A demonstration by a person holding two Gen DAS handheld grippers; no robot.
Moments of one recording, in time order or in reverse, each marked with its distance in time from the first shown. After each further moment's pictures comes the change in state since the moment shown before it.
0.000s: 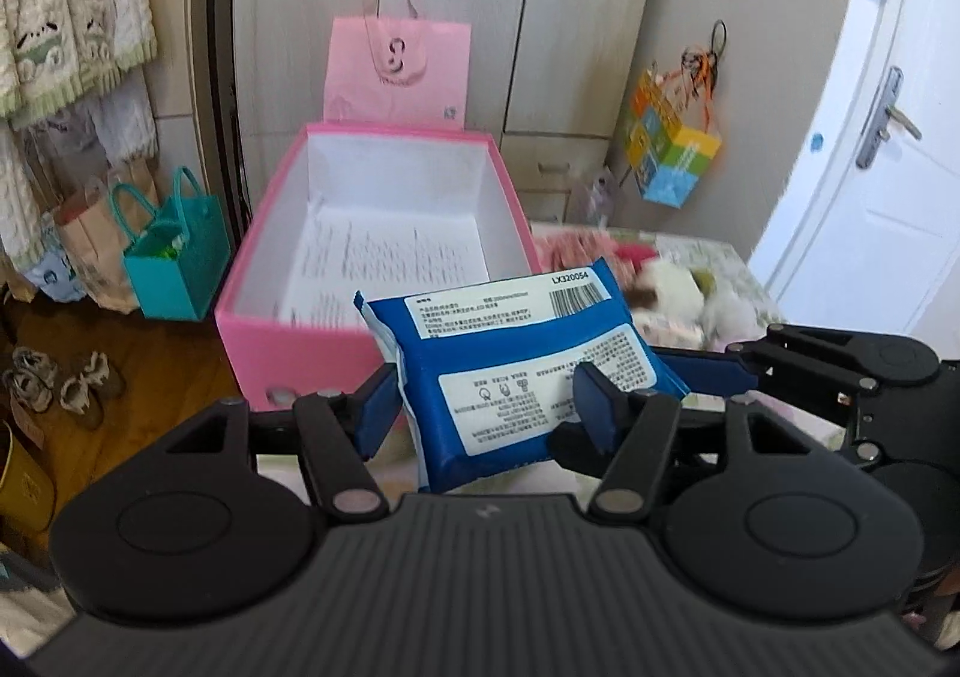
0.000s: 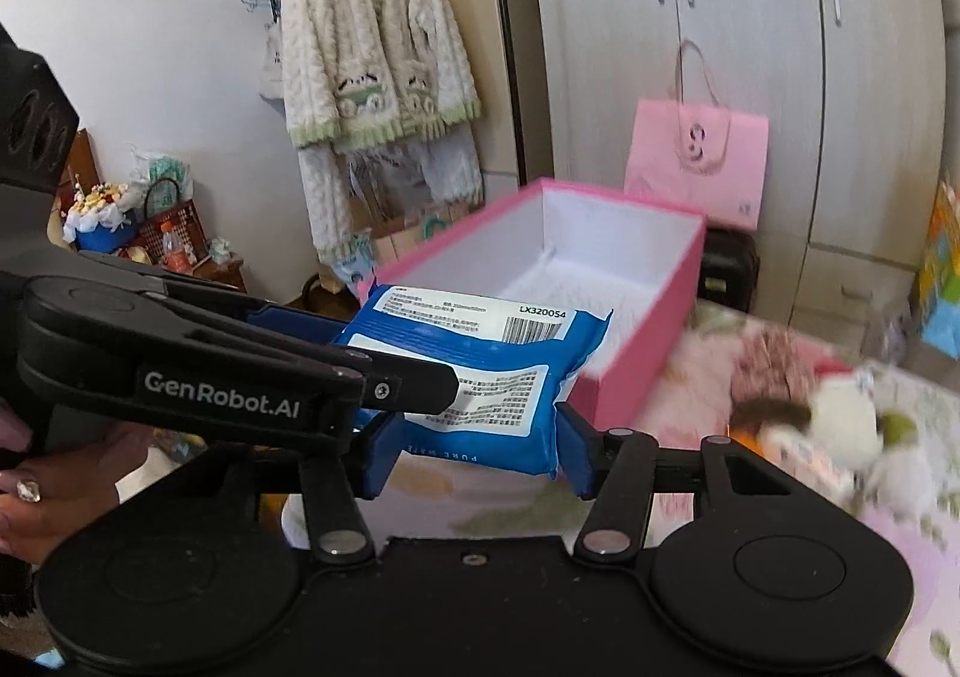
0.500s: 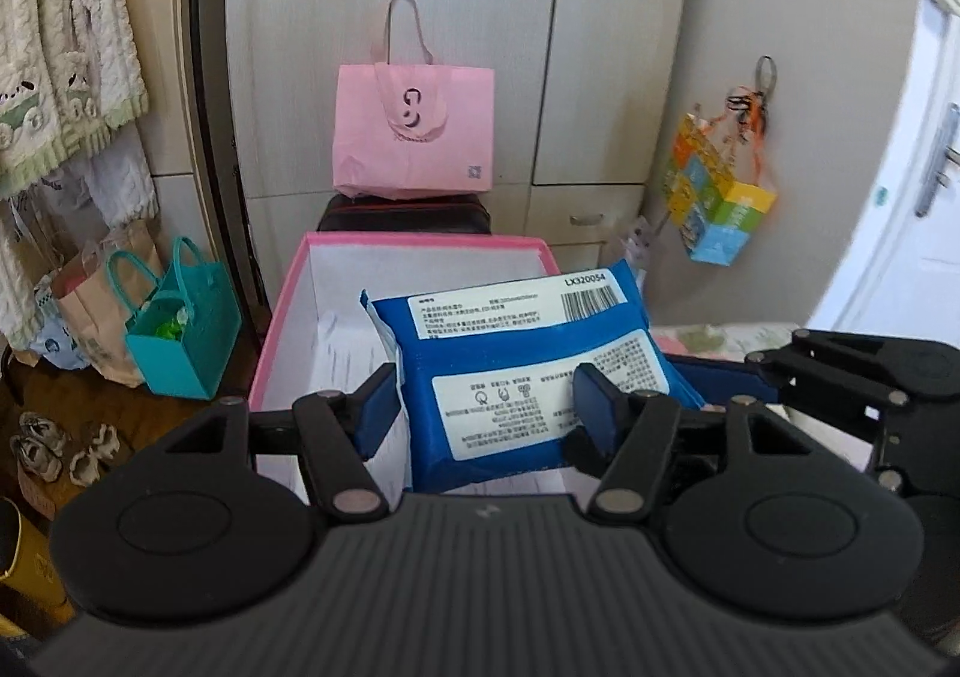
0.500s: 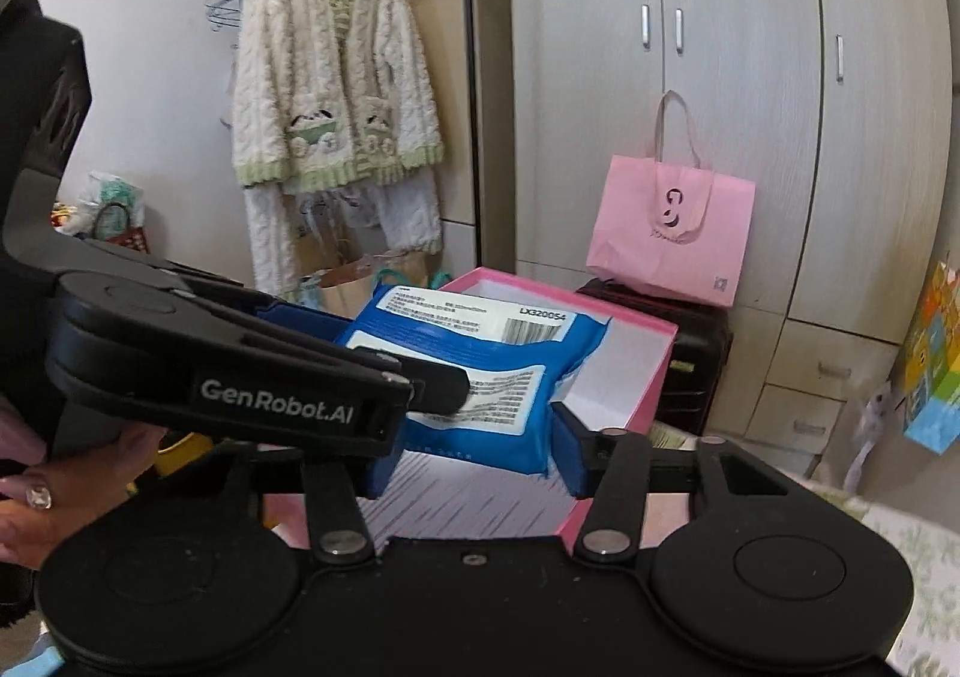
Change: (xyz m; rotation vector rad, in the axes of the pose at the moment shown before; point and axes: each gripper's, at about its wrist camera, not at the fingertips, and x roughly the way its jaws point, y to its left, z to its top) left arm 0.096 0.028 0.094 0.035 -0.054 0.044; right arm 0.081 -0.053 0.080 -0.059 -0.062 -0.078
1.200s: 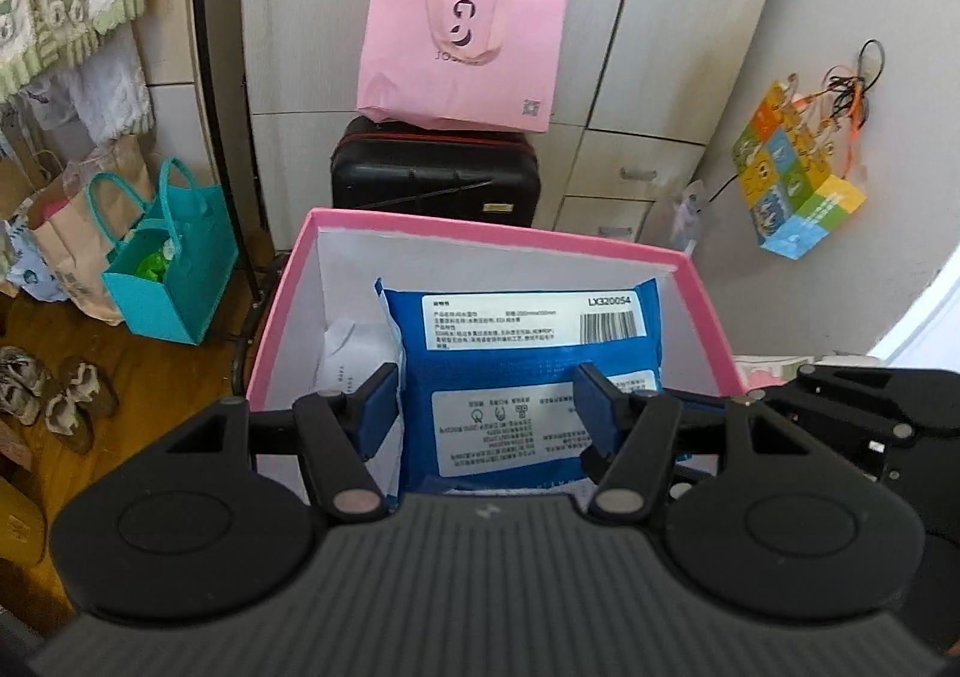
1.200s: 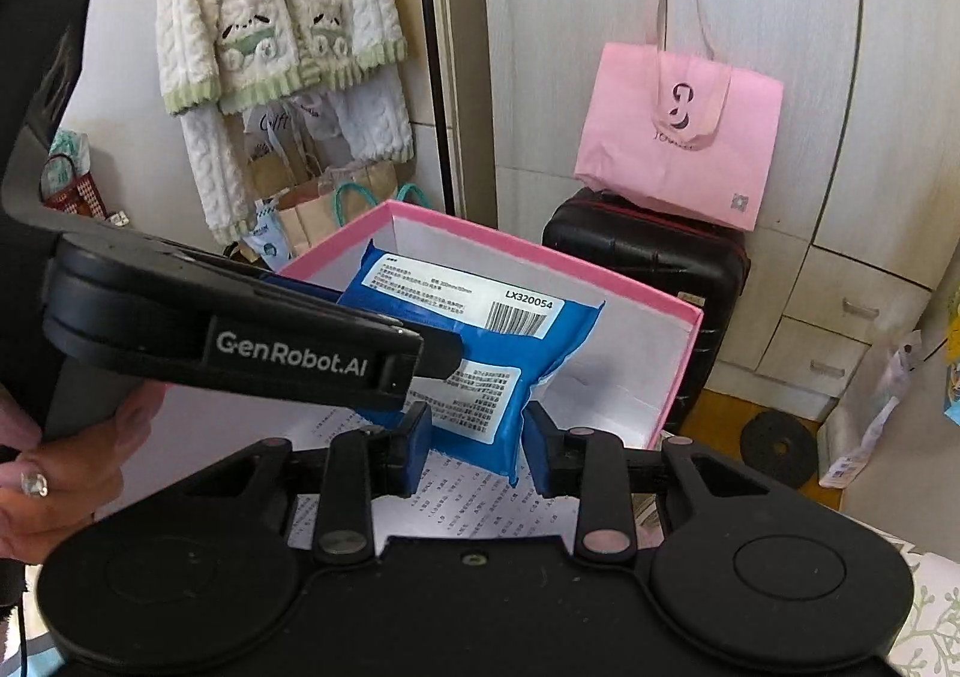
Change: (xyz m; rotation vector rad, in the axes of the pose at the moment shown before) left arm 0.136 0.055 0.032 -0.109 0.167 0.026; right arm 0.139 -0.054 0.026 0.040 0.227 0.014
